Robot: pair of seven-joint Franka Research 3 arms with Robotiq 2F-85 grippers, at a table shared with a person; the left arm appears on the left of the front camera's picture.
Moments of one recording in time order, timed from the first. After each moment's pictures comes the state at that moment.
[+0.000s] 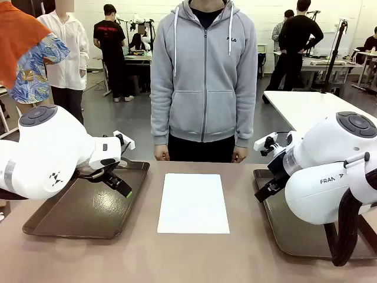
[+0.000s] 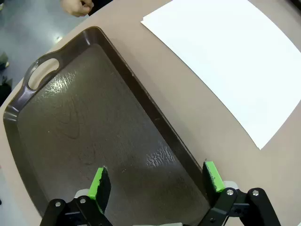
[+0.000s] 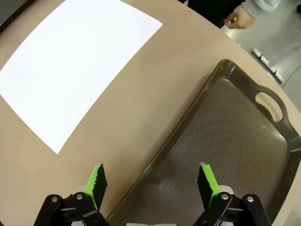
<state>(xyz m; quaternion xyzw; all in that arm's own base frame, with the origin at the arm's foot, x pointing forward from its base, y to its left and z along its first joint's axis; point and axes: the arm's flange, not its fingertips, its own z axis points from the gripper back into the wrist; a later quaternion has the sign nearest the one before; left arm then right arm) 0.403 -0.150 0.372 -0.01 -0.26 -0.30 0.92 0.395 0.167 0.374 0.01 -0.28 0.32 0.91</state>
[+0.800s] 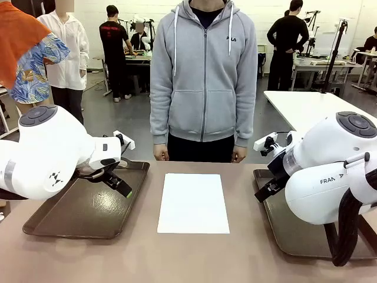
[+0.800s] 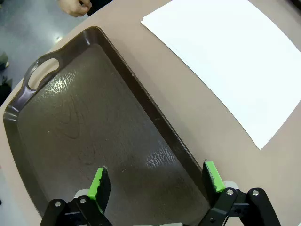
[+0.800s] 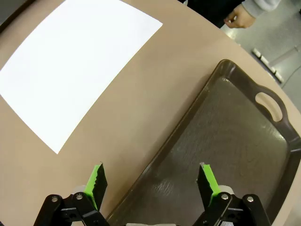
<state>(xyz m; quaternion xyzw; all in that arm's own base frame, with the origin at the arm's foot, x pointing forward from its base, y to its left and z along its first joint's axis) 0.403 -0.150 0.372 -0.01 -0.26 -0.30 0.92 0.395 0.167 0.374 0.01 -0.28 0.32 0.91</state>
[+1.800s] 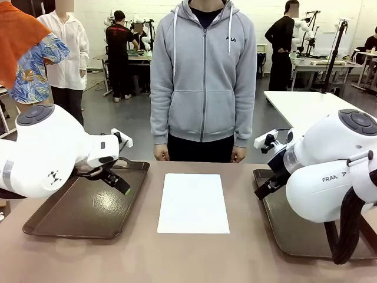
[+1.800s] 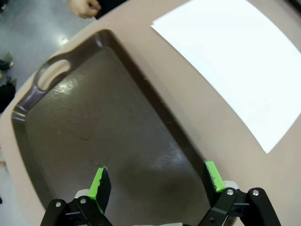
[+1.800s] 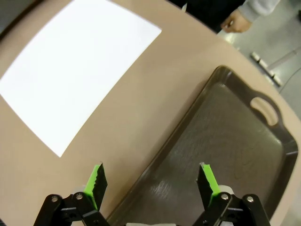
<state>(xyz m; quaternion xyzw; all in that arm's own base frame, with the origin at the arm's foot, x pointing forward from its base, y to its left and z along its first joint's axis) 0.411 -0.135 0.379 0.00 -0.28 -0.28 0.92 0.394 0.165 0.392 0.01 -0.29 0.32 0.90</state>
